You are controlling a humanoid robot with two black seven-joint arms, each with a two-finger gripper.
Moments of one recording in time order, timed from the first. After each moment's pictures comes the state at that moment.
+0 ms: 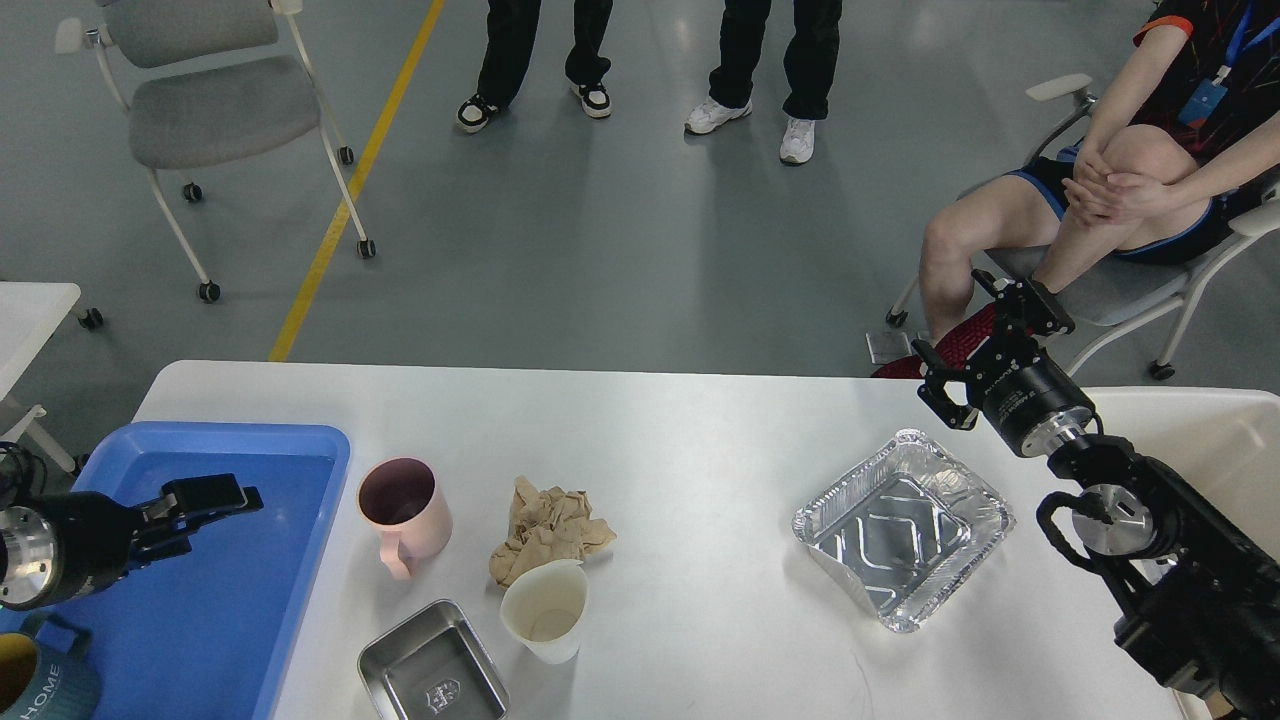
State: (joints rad) left arm -0.47 1.07 -0.48 -1.51 0.93 -0.31 0.17; right arm 0.45 -0.32 1.15 0.85 -0.36 0.38 0.18
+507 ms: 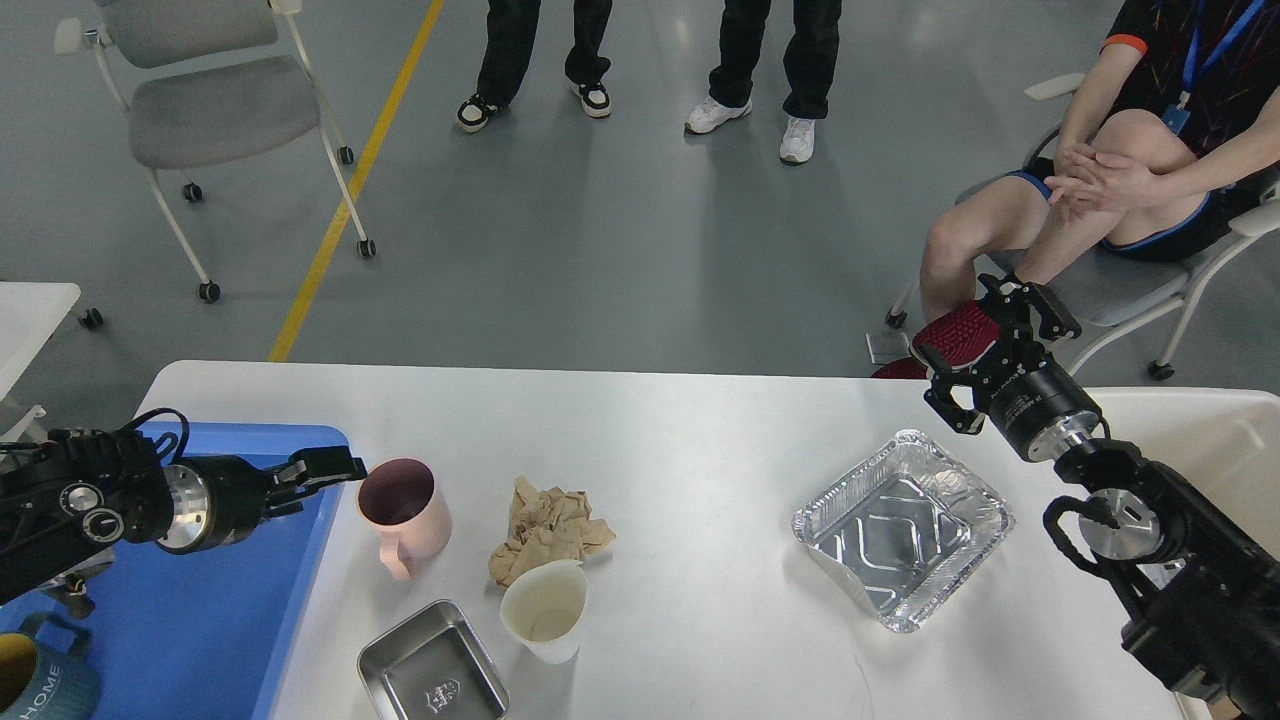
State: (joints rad) left arm -0.65 0.77 -0.35 -1.26 0.97 -0.31 0.18; right arm 0.45 -0.32 1.16 0.85 -0.36 0.38 0.18
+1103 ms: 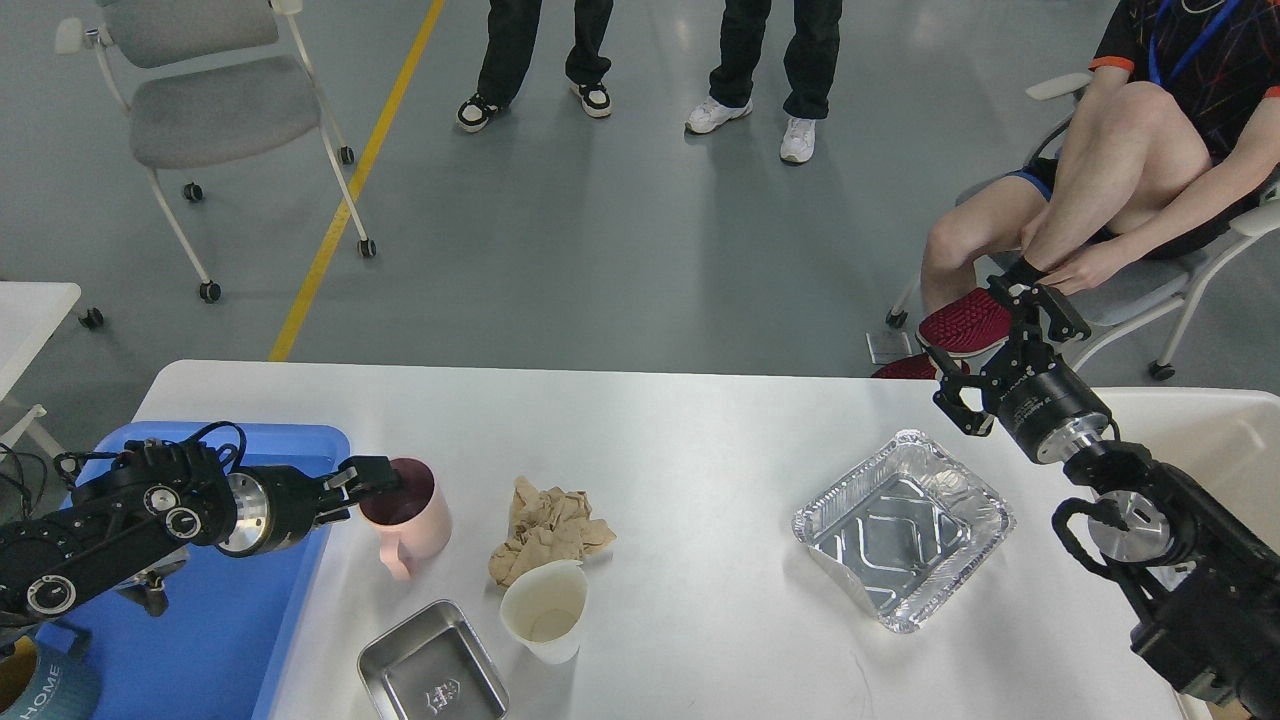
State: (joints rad) left arm -0.66 0.60 -0.34 -1.09 0.97 -0.31 0.18; right arm 0.44 -0.34 1.16 0.85 -0.36 0.38 0.18
